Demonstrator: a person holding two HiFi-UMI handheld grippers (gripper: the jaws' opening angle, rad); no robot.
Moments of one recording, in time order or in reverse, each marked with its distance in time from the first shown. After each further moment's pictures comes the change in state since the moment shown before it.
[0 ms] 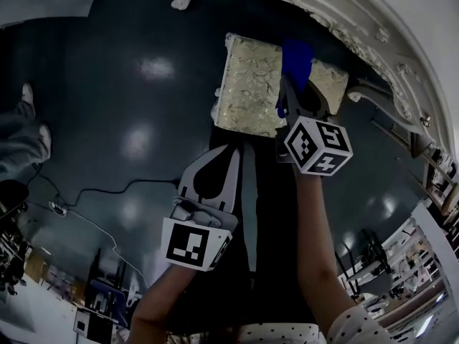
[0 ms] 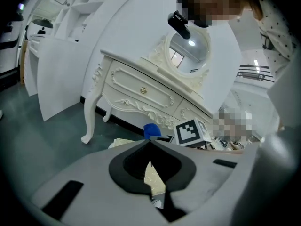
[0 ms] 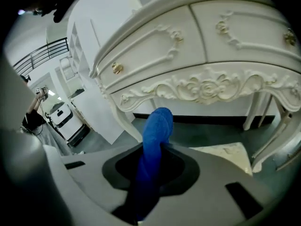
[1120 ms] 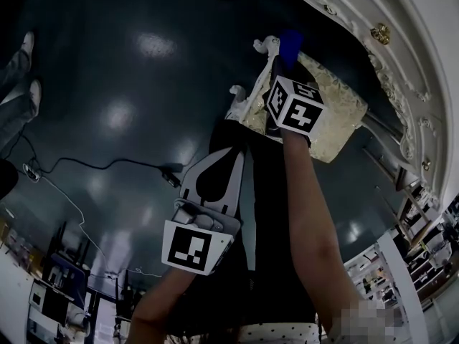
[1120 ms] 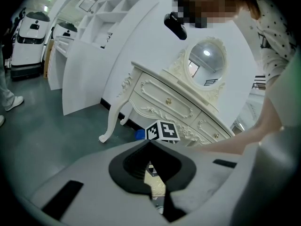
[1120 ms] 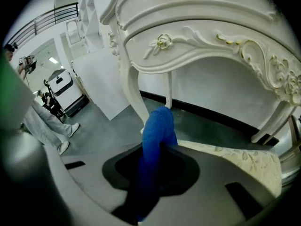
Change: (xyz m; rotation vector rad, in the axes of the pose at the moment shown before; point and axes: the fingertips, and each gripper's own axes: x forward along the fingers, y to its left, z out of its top) left arm -0.053 0.067 0.004 -0.163 -0.121 0.156; right arm 0.120 0.084 -0.046 -0.248 0.224 -0.051
